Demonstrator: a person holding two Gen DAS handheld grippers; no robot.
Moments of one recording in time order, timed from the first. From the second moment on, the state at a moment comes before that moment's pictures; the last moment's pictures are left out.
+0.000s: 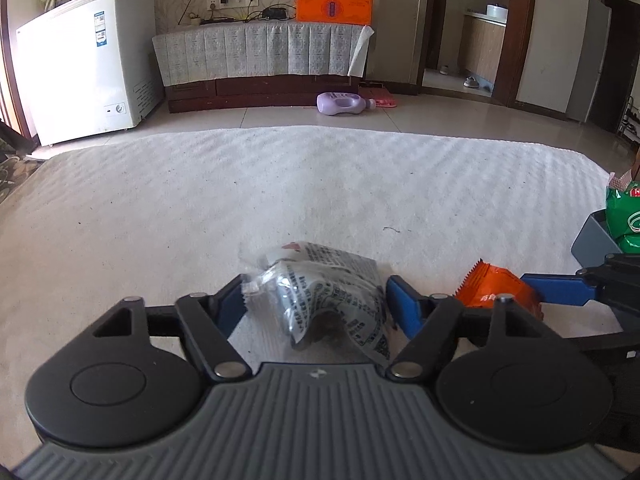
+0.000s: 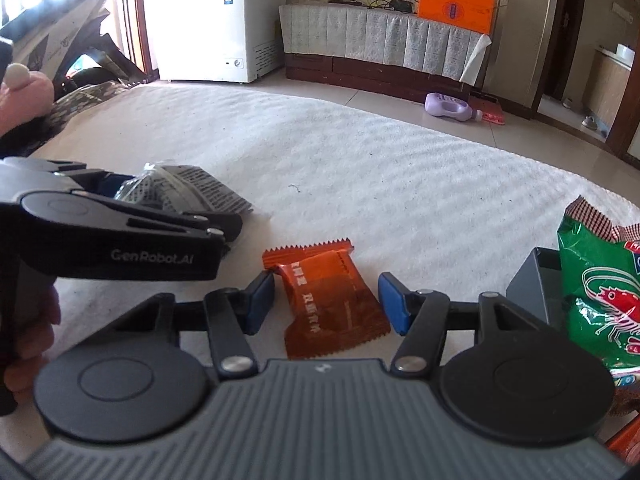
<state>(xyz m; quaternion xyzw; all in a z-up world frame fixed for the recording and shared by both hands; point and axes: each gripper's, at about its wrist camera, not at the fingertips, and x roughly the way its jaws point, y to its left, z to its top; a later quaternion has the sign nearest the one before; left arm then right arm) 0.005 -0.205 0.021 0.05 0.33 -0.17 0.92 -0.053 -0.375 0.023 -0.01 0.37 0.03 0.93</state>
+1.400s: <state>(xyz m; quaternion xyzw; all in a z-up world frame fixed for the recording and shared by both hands) -0.104 -0.240 0.082 0.10 0.26 -0.24 0.93 -0.208 -0.386 0.120 -0.01 0.26 0.00 0.97</state>
